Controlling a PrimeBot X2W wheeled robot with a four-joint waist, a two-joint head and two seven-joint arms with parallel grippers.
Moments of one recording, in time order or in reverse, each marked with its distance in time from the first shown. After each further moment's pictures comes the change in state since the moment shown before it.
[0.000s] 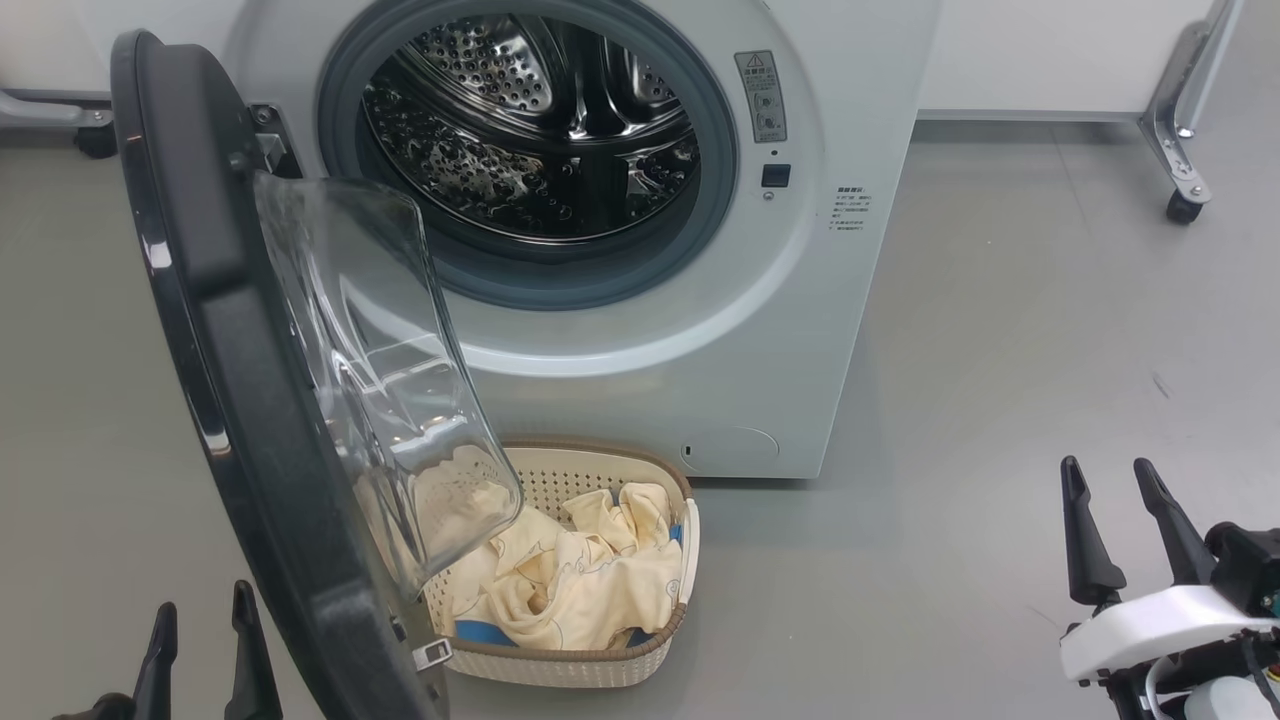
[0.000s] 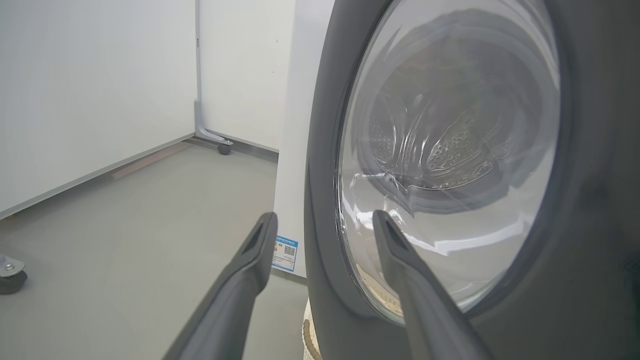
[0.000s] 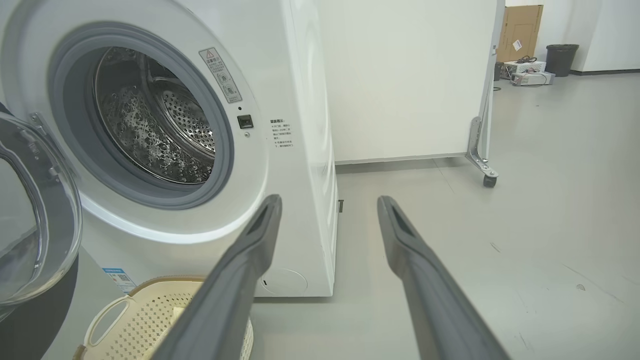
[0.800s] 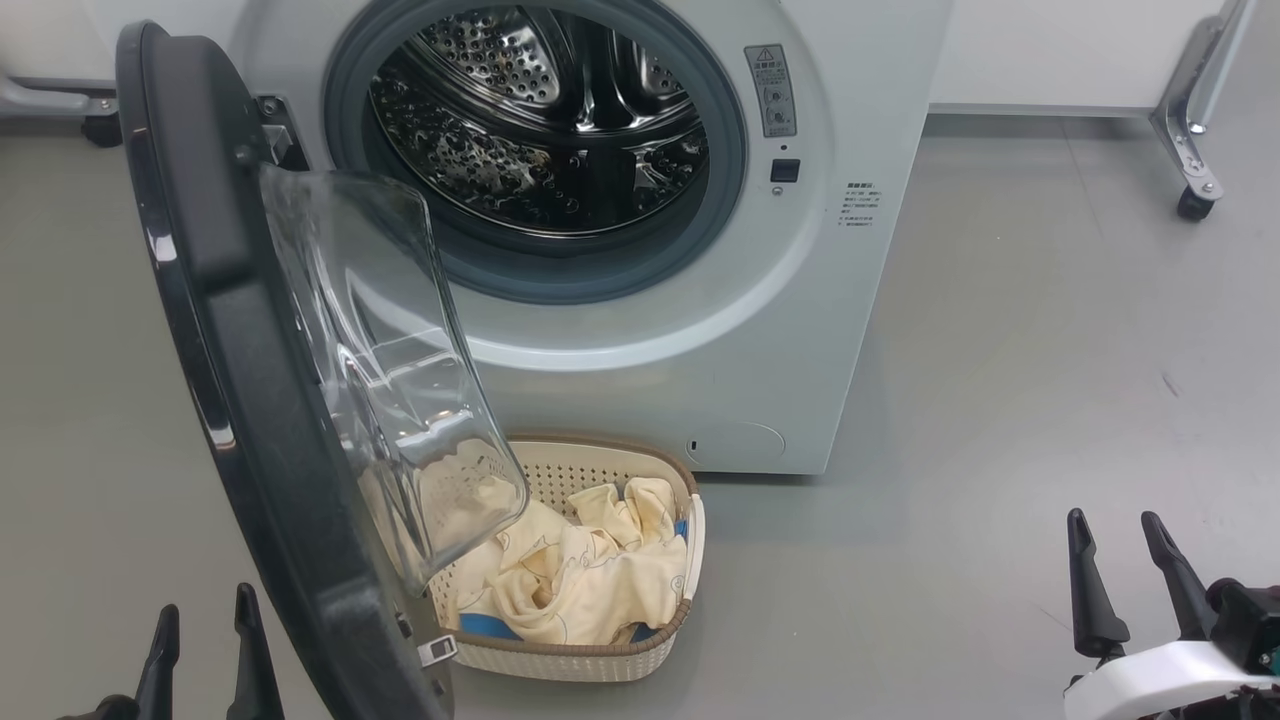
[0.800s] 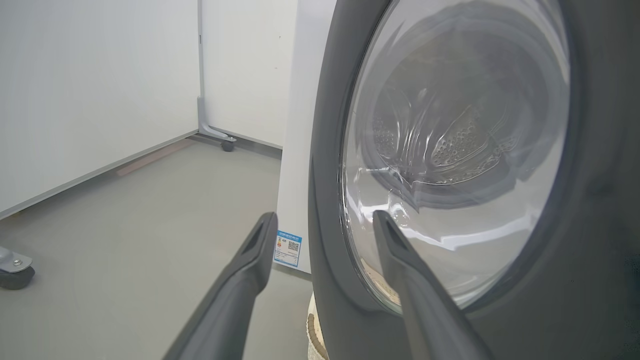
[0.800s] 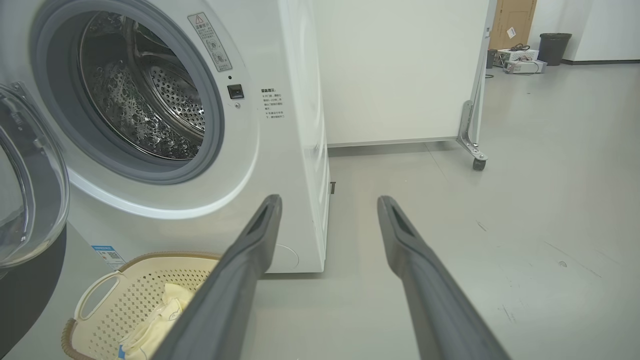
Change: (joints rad) left arm 0.004 0.000 -0.002 0.000 0.007 0.000 0.000; right arm 0.095 0.100 -0.136 -0.009 -0.151 0.032 0.000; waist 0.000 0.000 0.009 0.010
